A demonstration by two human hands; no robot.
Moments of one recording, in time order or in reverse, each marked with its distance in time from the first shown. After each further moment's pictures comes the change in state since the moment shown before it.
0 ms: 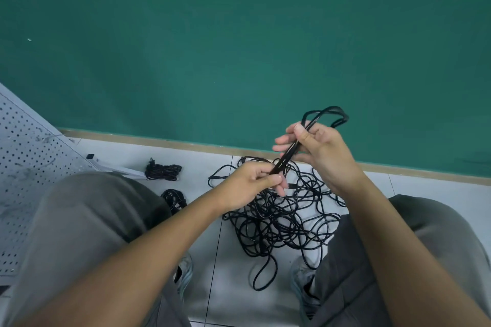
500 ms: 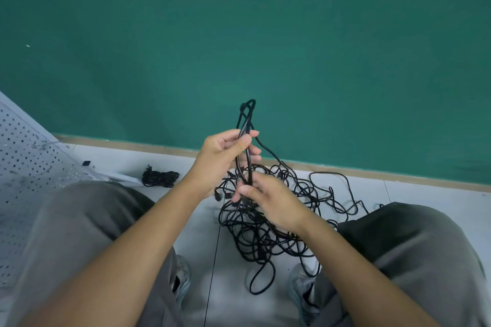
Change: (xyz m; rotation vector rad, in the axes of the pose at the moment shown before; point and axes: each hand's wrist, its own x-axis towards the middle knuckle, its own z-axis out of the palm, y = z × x) left_hand -0.005 0.031 -0.051 -0.349 0.371 0.047; right_hand -0.017 0.054 0.066 -0.459 -0.305 0.020
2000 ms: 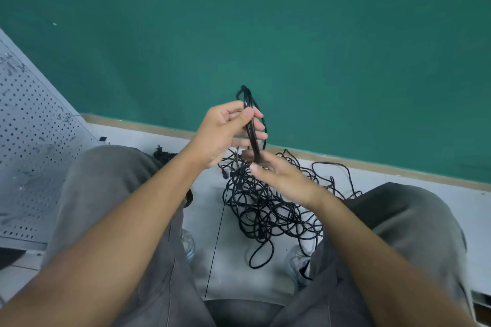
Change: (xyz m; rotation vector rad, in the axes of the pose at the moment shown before) left_hand -0.033 0.030 -0.002 -0.009 -0.013 0.072; right_hand -0.024 -0.007 -0.008 0.100 -0.115 0.050
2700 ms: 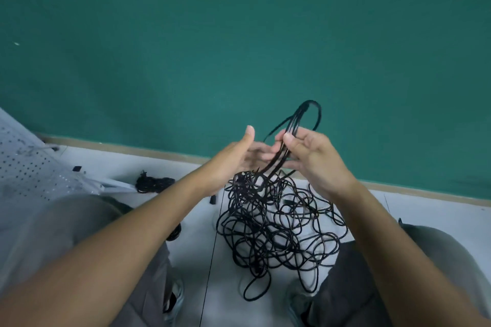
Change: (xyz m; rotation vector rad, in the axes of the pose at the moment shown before) left_hand 0.074 -0.028 0.000 0.186 -0.281 -0.252; right_hand 0.055 -0.041 -0.083 0.316 0.307 -0.120
